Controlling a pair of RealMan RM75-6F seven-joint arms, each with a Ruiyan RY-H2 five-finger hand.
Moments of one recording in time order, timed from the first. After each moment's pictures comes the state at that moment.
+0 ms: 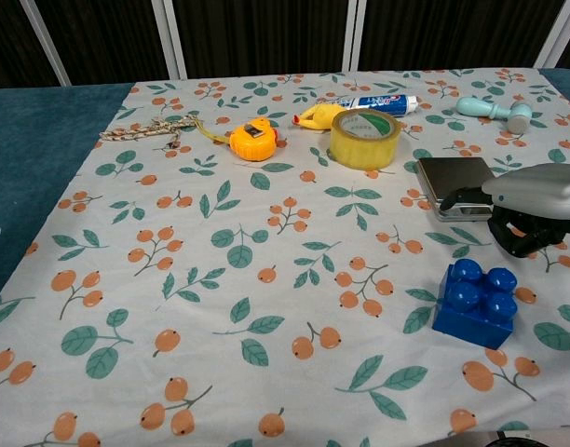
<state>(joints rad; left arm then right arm) -0.07 -1.13 -0.02 -1.61 1.60 1.56 0.13 0.68 -1.36 0.03 -1.62 -0.95 0.88 -0.56</state>
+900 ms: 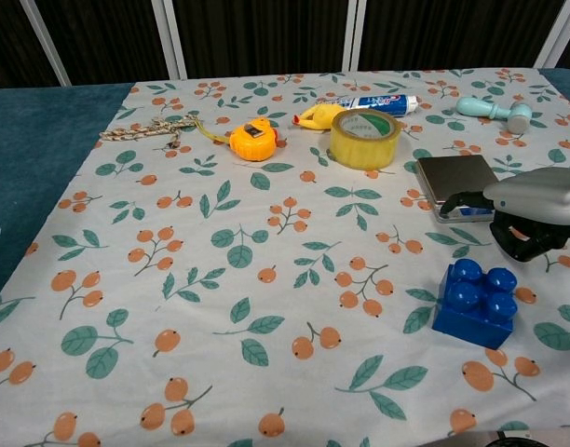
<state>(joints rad) -0.07 -1.13 -0.02 -1.60 1.60 1.56 0.14 0.70 -1.36 0.01 -1.60 -0.95 0.89 -0.55</state>
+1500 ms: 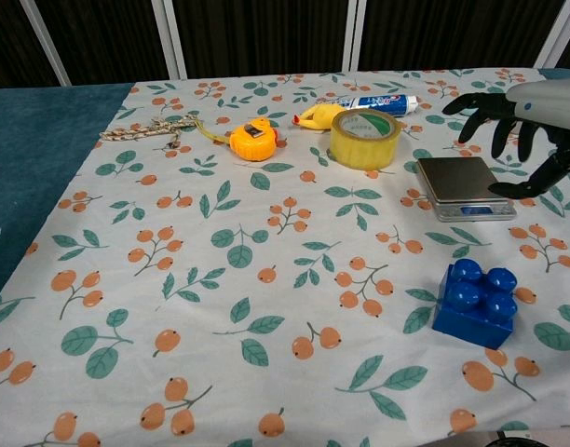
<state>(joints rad) -0.07 -1.13 -0.02 -1.61 1.60 1.56 0.14 0.63 -1.23 0.10 -1.81 -1.09 1.07 -0.39</state>
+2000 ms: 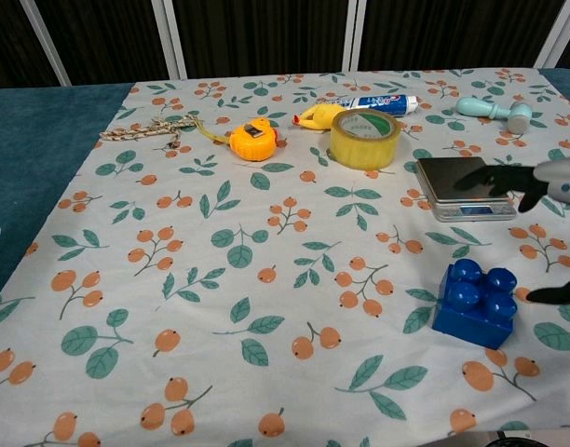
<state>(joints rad) -0.07 -1.13 -0.02 -1.61 1.60 1.56 0.14 0.50 -1.22 -0.07 -1.97 -1.25 1.12 -0.45</state>
